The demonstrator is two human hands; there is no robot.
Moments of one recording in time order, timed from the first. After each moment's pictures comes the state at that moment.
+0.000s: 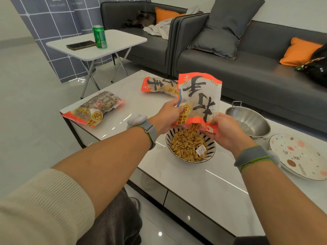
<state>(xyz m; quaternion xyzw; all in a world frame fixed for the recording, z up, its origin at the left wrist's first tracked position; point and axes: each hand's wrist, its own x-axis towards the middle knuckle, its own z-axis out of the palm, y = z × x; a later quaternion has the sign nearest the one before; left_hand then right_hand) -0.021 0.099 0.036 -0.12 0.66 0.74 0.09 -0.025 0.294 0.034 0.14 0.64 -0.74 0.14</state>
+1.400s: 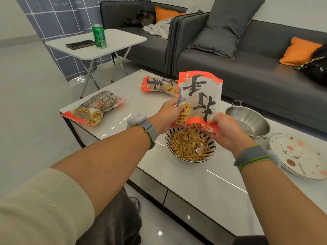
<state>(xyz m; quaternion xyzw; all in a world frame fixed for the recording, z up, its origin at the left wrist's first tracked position) -0.023 0.099 0.035 -0.12 0.67 0.73 0.08 -0.025 0.294 0.034 0.14 0.65 -0.74 0.14</state>
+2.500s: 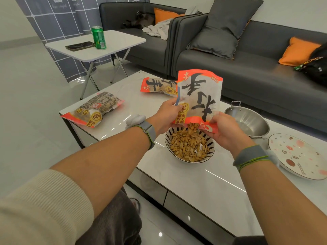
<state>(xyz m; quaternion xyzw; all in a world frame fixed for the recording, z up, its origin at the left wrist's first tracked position) -0.021 0.100 0.037 -0.12 0.65 0.74 0.08 -0.024 0.291 0.038 0.14 0.65 -0.74 0.13</state>
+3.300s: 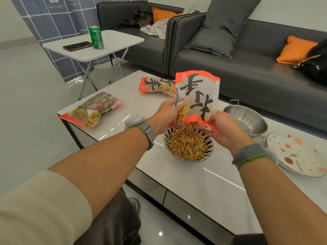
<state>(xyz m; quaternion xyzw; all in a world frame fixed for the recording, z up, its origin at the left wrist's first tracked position) -0.023 0.100 0.036 -0.12 0.66 0.74 0.08 -0.024 0.293 0.039 0.13 0.66 -0.73 0.13</state>
